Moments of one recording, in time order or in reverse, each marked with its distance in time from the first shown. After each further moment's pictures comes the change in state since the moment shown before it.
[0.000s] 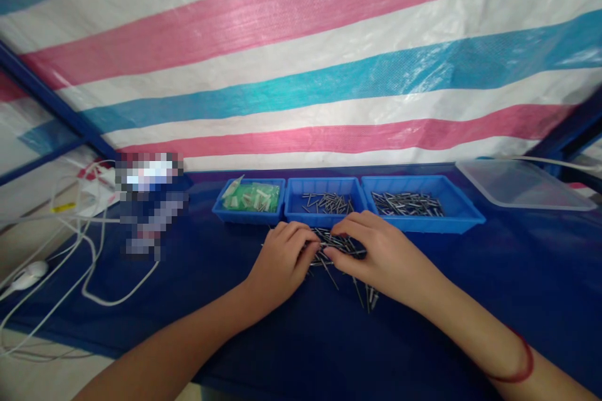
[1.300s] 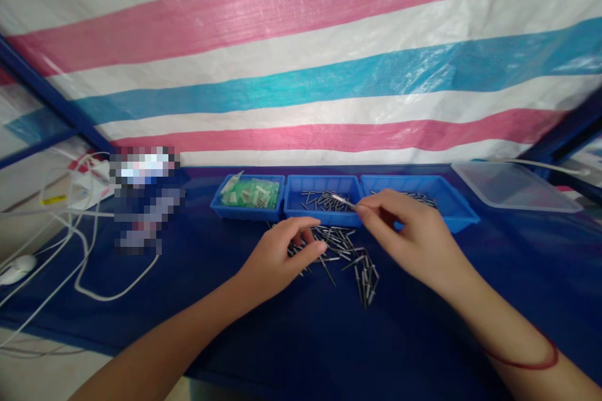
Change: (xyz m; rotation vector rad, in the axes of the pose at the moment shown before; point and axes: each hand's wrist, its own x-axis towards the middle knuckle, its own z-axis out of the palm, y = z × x) left_hand 0.003 0.001 -0.015 -0.425 -0.013 -0.073; right_hand -0.003 0.014 -0.023 0.132 0.214 0.225
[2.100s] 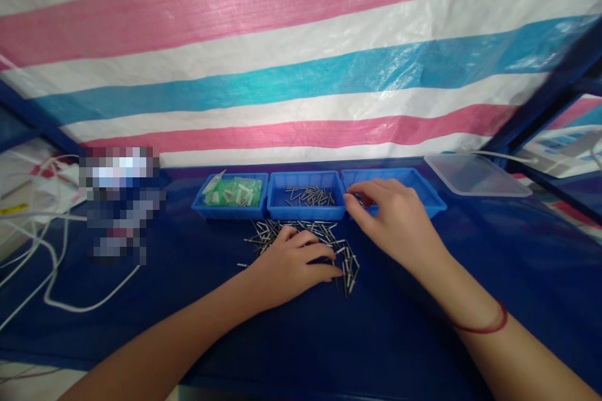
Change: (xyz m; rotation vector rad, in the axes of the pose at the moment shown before) left_hand 0.006 -0.007 0.032 0.643 -0.281 0.601; right_hand 0.008 0.006 -0.009 -0.430 0.075 -0.050
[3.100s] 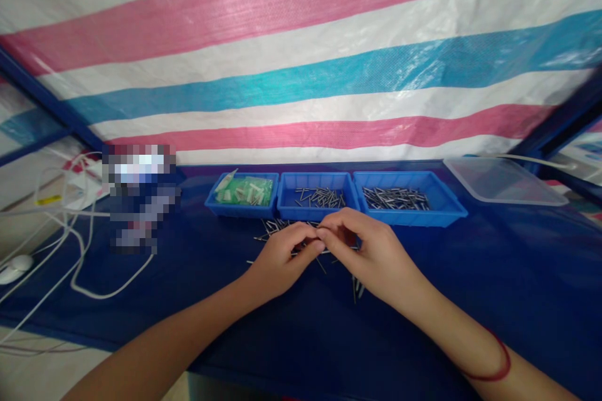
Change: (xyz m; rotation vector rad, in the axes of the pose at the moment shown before) left_hand -0.002 0.000 -0.009 -0.770 0.302 -0.517; right_hand -0.024 -0.044 0.016 0.626 -0.217 0.028
